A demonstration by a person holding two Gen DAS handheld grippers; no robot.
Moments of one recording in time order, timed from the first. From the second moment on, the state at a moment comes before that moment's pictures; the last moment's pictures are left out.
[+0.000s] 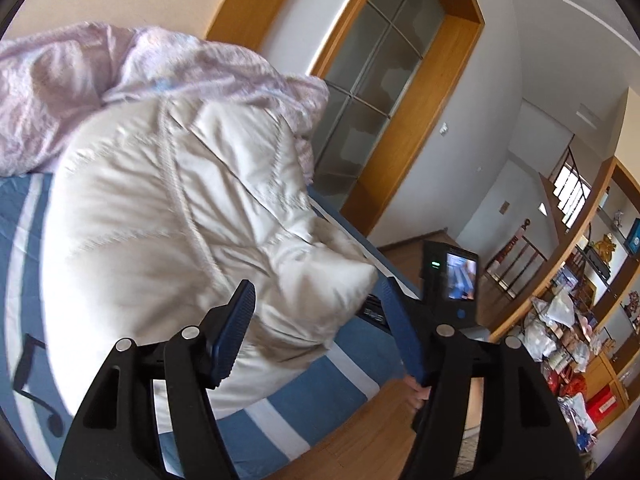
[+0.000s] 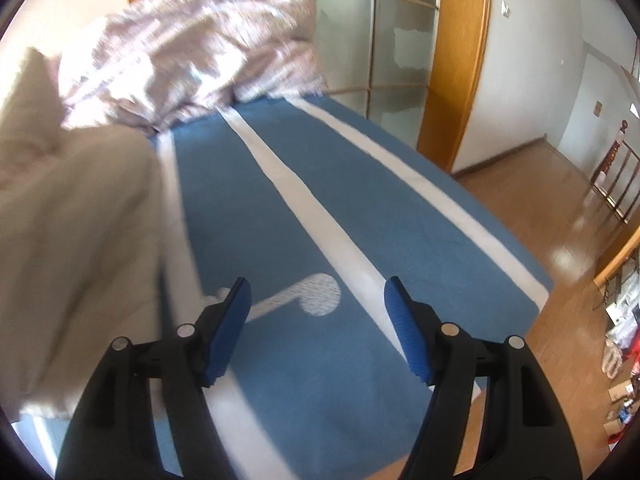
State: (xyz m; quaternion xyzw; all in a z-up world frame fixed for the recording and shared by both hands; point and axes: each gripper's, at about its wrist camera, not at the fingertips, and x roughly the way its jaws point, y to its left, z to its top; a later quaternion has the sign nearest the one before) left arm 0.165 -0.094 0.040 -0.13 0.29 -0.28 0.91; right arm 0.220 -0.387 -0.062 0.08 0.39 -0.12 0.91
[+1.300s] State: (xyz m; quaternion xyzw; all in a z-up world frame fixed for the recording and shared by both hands) left arm 0.280 0.006 0.012 -0.09 0.31 -0.05 0.95; right arm 0.317 -0.228 0.033 0.01 0.30 0.06 0.95
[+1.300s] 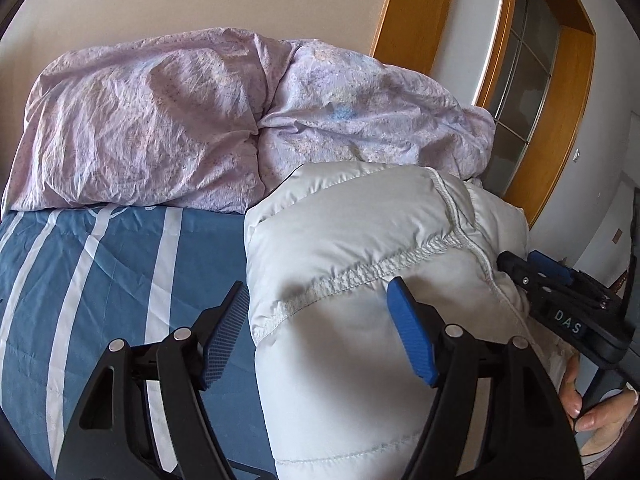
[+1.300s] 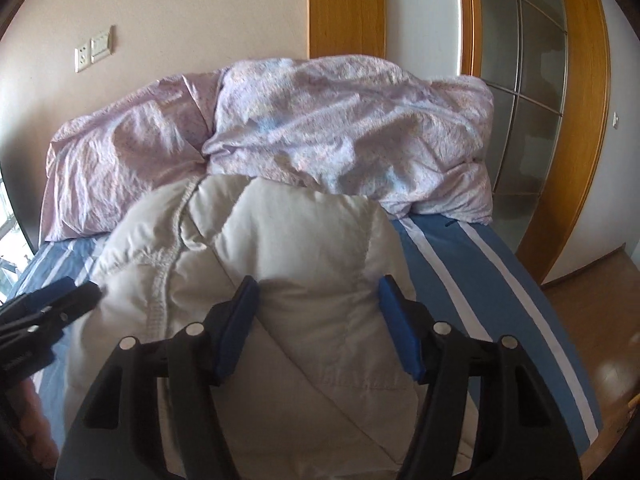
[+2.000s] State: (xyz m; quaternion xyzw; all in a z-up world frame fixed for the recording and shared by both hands) left arm 0.311 -0.026 -0.012 -0.10 0.33 -0.06 0.94; right arm 0.375 -0.277 -0.032 0.10 0.35 0.09 0.93
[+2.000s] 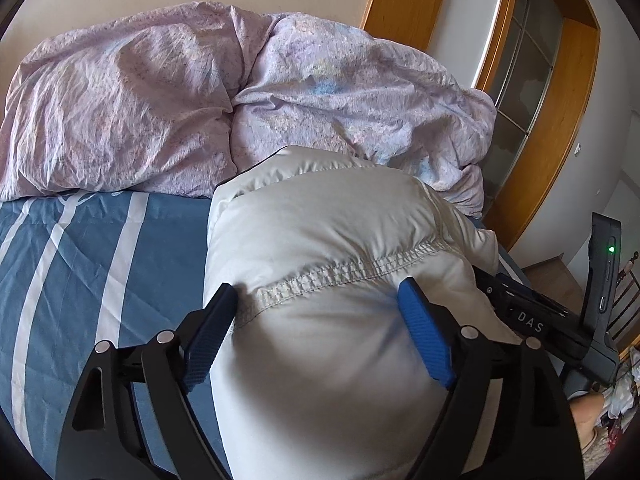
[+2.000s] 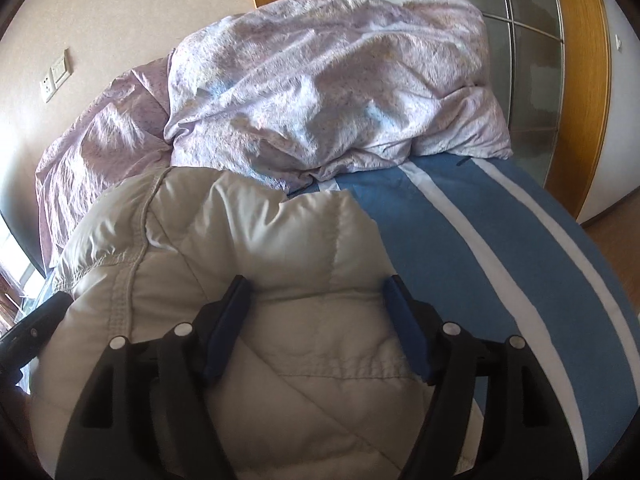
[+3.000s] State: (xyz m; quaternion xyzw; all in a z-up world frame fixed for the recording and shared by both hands) left arm 0.316 -0.040 -0.044 -0.08 0.30 -0.02 0.95; right arm 0.395 -0.286 -0.068 0.15 0.36 0.10 0.92
